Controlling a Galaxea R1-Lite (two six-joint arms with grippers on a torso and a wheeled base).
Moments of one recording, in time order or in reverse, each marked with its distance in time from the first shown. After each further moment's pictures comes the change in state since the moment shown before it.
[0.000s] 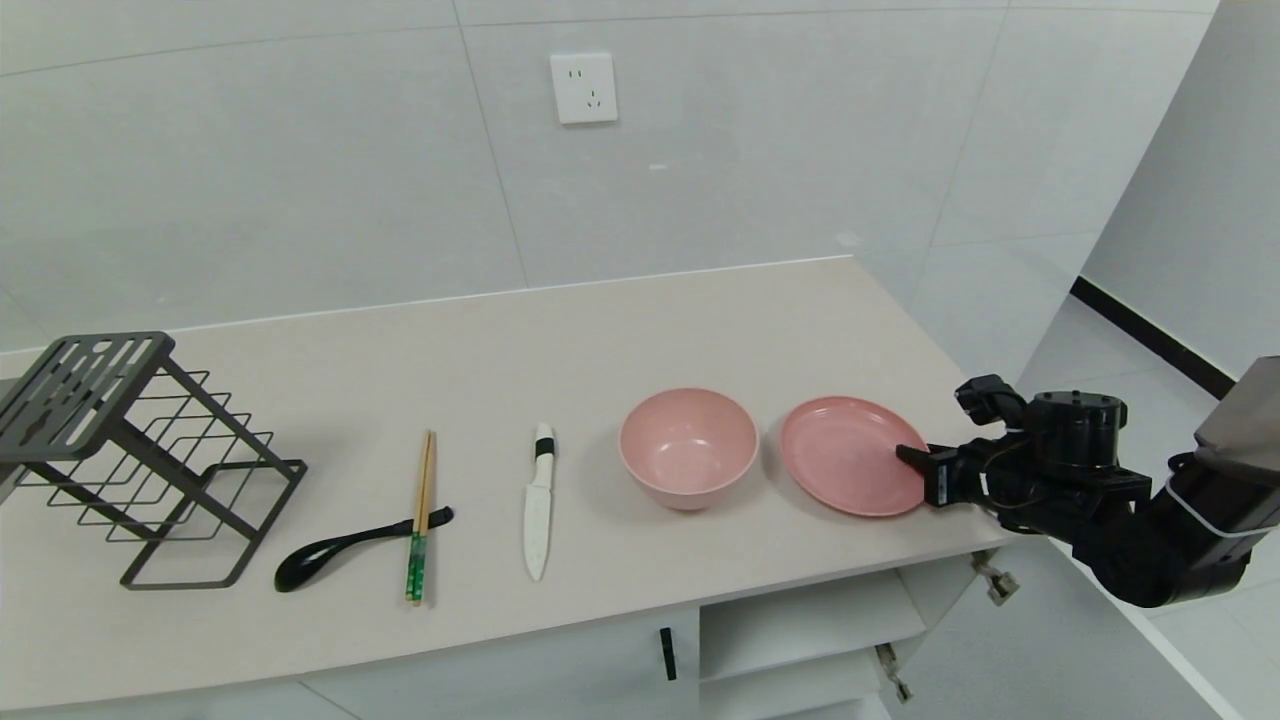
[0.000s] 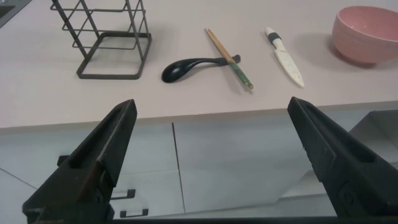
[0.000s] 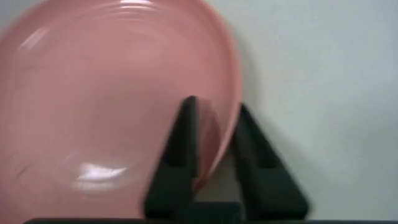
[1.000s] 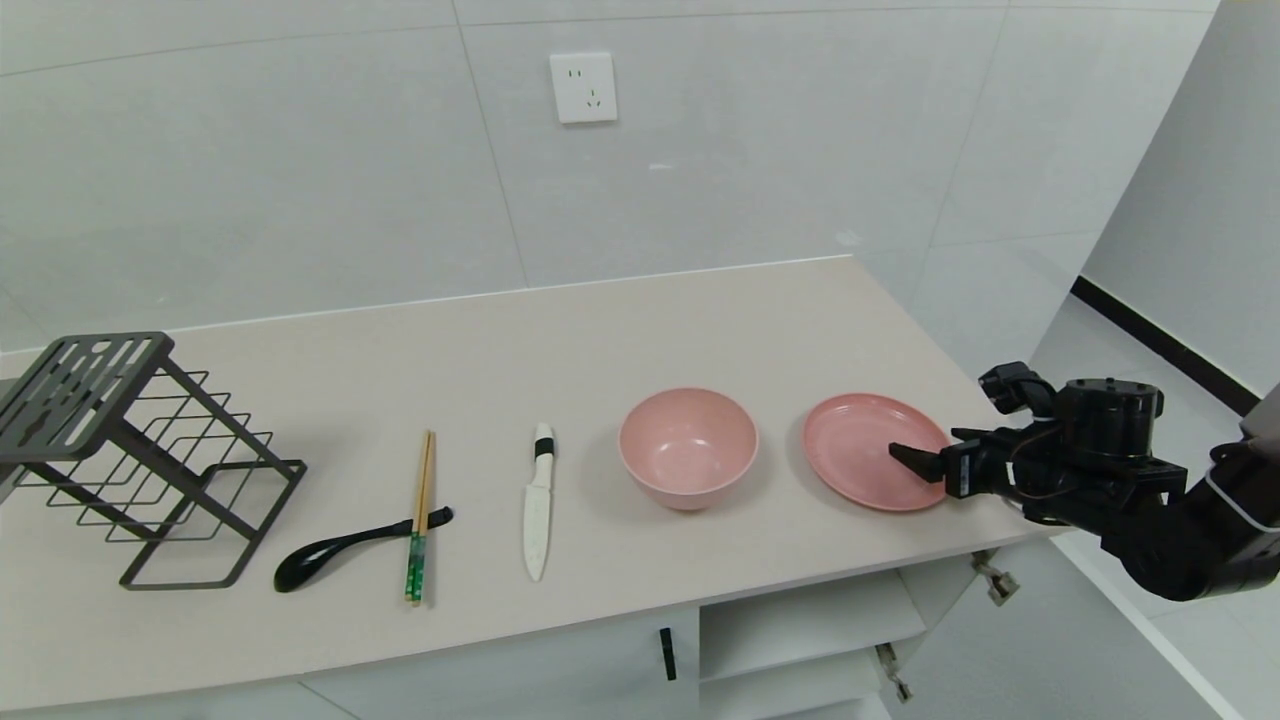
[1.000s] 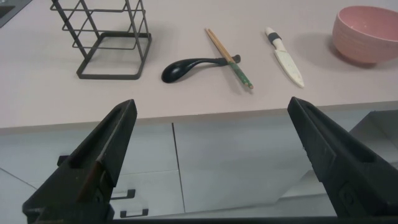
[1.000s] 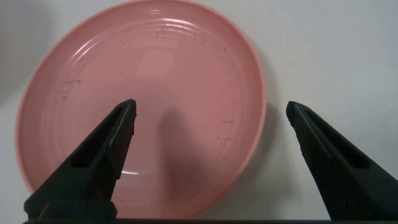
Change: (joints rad) left arm 0.000 0.000 0.000 0.000 0.000 0.000; right arm -0.037 -0.068 0.018 0.014 0.049 -0.012
